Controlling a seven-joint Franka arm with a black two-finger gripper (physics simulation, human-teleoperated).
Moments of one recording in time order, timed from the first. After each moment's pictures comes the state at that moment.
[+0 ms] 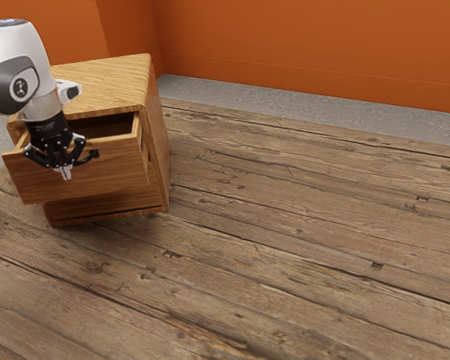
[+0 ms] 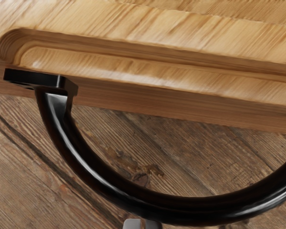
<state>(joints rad) 0.34 -0.20 -0.07 -2.09 0.02 1.95 -0.49</state>
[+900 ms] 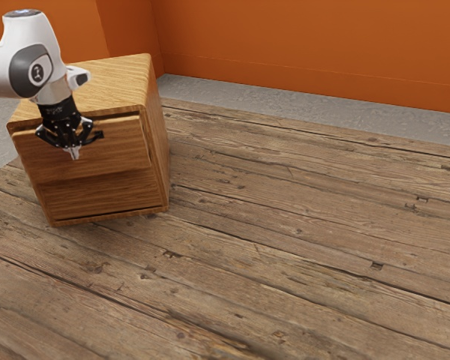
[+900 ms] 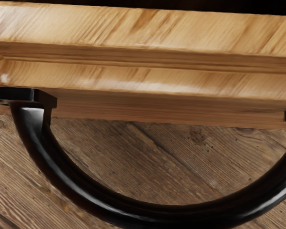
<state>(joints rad) 0.33 0.06 -0.02 -1.81 0.05 1.96 -0.38</state>
